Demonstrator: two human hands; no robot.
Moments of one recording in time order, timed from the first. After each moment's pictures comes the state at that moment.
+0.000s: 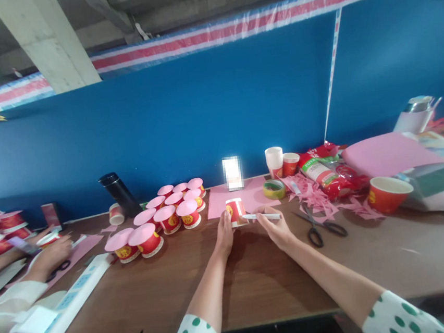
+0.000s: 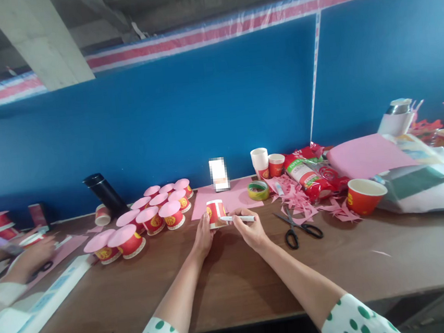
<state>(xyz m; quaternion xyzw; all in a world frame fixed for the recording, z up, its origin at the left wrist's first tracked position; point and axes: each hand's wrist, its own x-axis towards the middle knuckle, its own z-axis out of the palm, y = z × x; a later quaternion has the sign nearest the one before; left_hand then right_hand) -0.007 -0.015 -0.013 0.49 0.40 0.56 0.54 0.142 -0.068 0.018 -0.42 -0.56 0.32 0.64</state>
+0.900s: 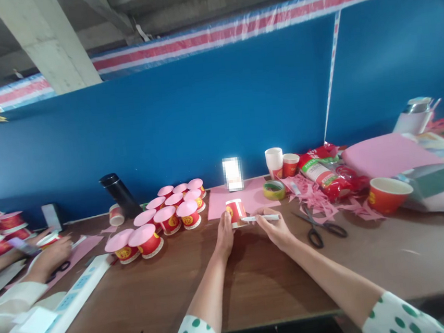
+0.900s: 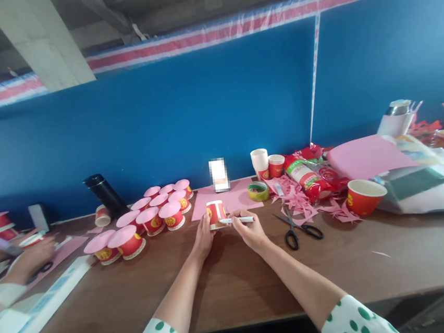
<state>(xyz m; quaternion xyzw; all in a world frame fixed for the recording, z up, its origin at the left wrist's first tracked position) -0.008 -0.016 -0.013 0.52 0.41 0.54 0.52 0.142 -0.068 0.021 -0.42 -0.57 0.32 0.63</state>
